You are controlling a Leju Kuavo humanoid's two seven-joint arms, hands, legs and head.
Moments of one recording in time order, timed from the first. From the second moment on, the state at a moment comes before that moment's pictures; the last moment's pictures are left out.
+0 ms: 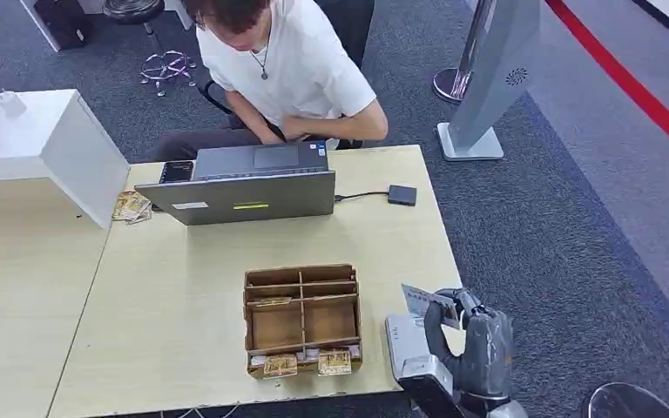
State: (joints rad) left arm -0.05 -0.17 1.24 -0.23 -1.39 0.30 0.03; right arm 0.34 0.13 0.20 -1.82 0.89 -0.69 -0.33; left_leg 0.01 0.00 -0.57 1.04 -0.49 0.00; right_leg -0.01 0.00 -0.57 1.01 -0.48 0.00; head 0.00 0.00
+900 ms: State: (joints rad) left arm -0.05 -0.19 1.25 -0.23 -1.38 0.32 0.05; right arm 0.37 0.12 0.17 -1.60 0.71 -0.69 -0.32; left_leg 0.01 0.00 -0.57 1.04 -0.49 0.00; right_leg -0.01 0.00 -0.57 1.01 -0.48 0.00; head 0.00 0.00
